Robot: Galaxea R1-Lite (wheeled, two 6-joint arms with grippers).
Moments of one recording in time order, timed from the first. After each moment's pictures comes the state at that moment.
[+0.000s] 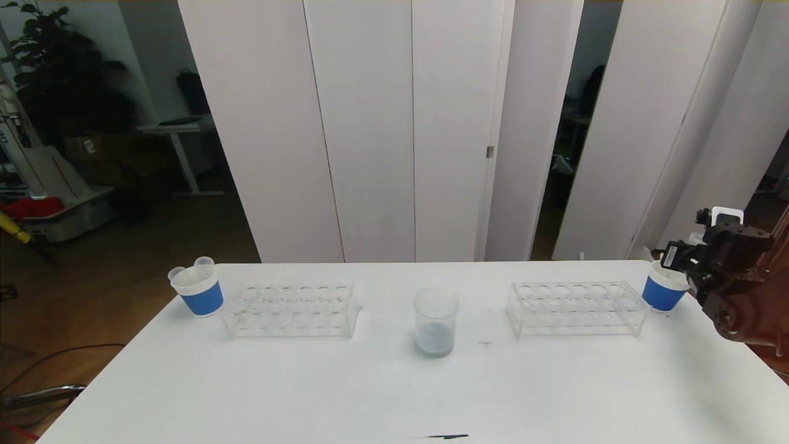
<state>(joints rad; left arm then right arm) 0.00 0.00 0.00 0.00 -0.04 0.09 -0.24 2.32 -1.09 -1.11 -0.31 0.02</state>
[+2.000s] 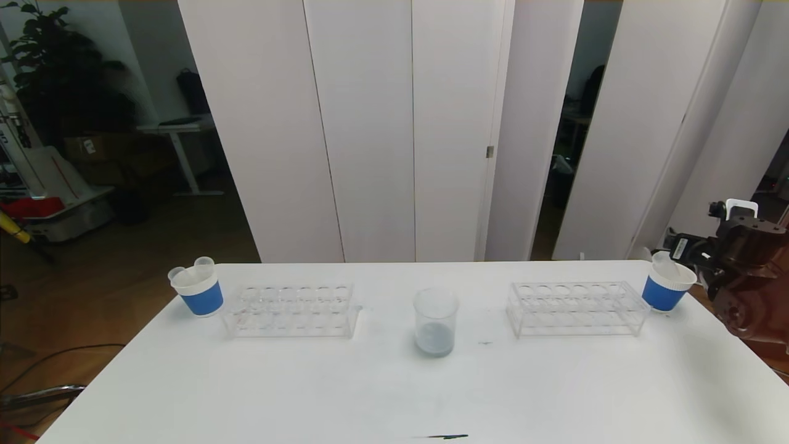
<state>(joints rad) 0.00 0.00 0.00 0.00 -0.04 0.09 -0.26 2.29 -1.09 -1.14 -0.28 0.02</state>
